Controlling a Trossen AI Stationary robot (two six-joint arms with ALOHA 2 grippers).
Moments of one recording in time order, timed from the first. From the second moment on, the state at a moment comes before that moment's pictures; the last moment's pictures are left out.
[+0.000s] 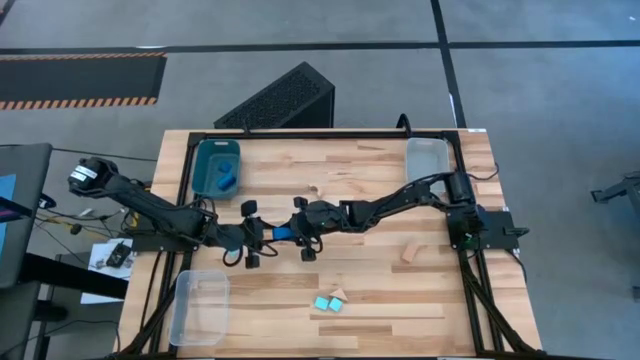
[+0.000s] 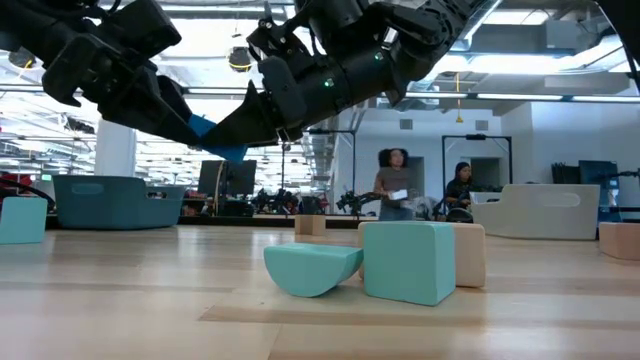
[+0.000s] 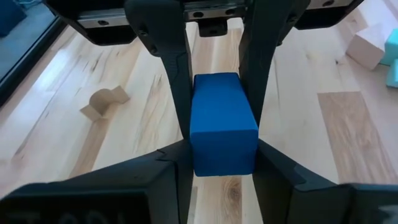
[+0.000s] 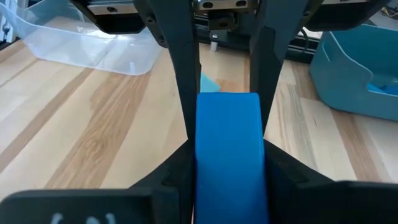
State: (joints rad) left arm -0.36 1.11 0.44 0.03 -0.47 -0.13; right arm 0.06 2.08 1.30 0.38 -0.05 -0.14
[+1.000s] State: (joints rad) left arm -0.36 1.11 0.44 0.04 -0.48 -0.13; right arm 0.05 2.08 1.30 0.37 -0.05 -0.14
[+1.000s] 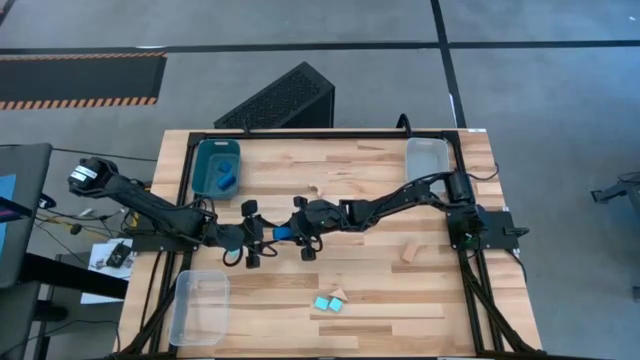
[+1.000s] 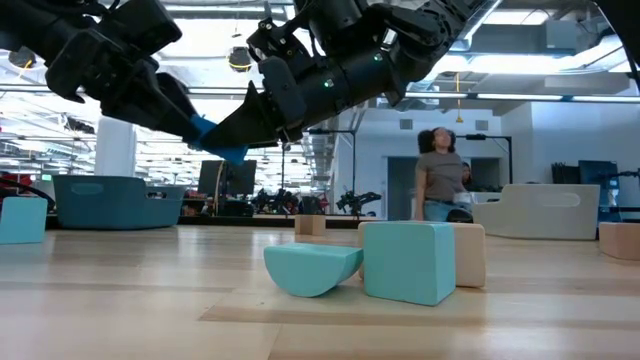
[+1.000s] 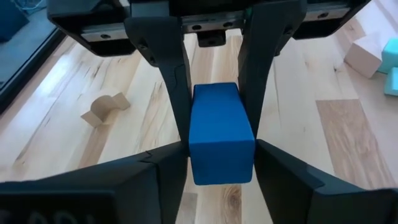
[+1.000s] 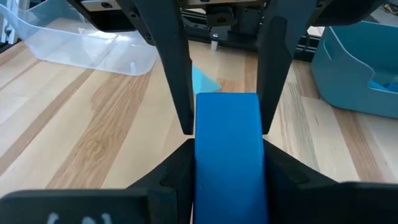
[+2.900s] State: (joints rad) left arm -0.01 0.98 0.44 -0.22 -0.87 -0.45; right arm -0.02 2.06 1.33 -0.02 0.47 0.11
